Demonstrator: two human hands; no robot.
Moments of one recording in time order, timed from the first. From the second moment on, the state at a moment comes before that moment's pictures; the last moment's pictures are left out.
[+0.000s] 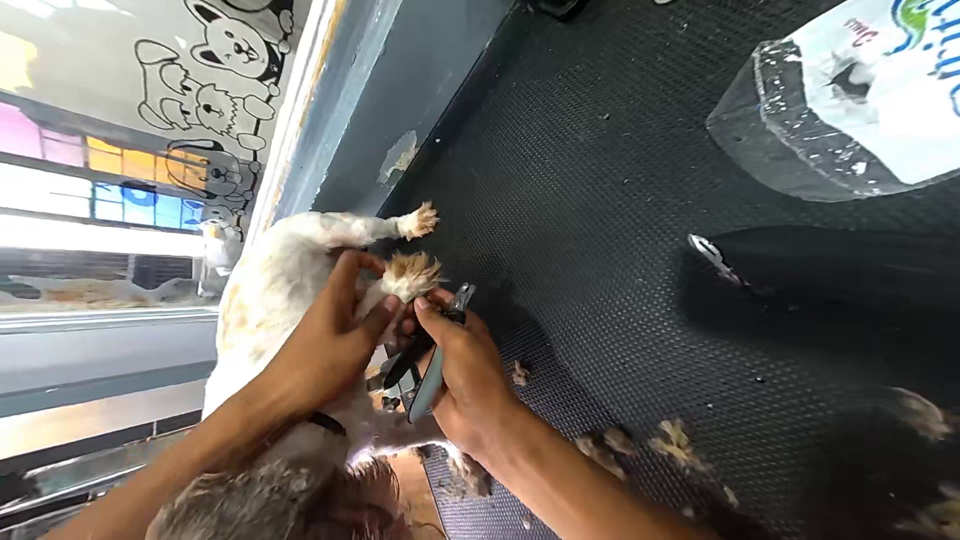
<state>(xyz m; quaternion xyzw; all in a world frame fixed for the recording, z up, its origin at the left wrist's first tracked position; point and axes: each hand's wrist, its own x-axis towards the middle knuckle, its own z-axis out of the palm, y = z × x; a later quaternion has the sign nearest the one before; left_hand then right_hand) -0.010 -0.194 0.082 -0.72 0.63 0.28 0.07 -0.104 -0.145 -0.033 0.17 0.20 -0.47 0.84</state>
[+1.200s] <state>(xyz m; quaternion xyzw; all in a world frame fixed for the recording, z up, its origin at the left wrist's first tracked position) -0.092 -0.205 0.086 -0.59 0.75 0.29 -0.02 -0.139 -0.138 -0.015 0.10 0.26 -0.73 0.63</state>
